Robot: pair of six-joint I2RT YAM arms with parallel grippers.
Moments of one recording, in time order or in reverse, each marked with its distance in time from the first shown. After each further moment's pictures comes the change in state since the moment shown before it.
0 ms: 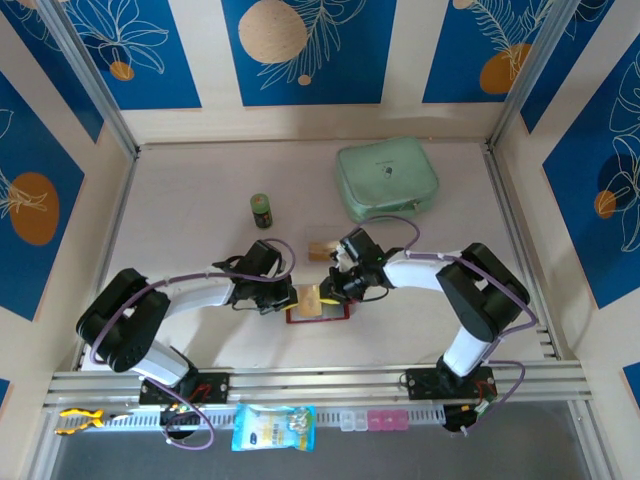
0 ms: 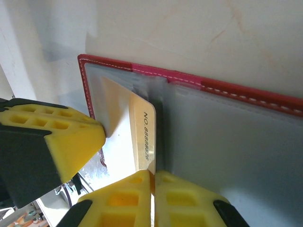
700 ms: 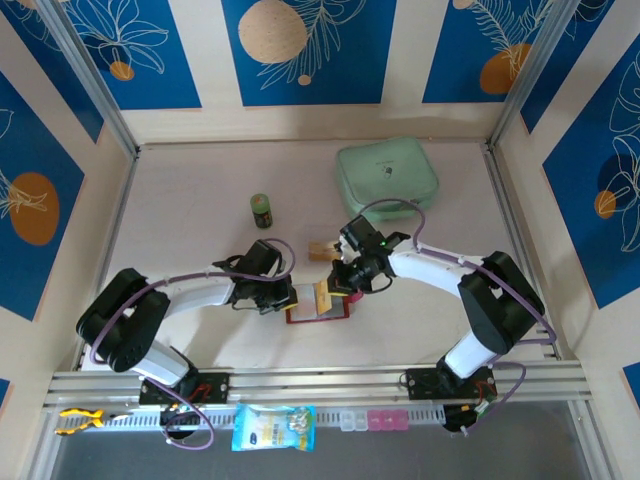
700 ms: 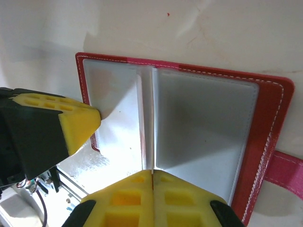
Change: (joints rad) left arm 0.000 0.000 0.007 -0.013 0.000 0.000; right arm 0.015 -0.085 0.160 -0.365 0.157 -0.125
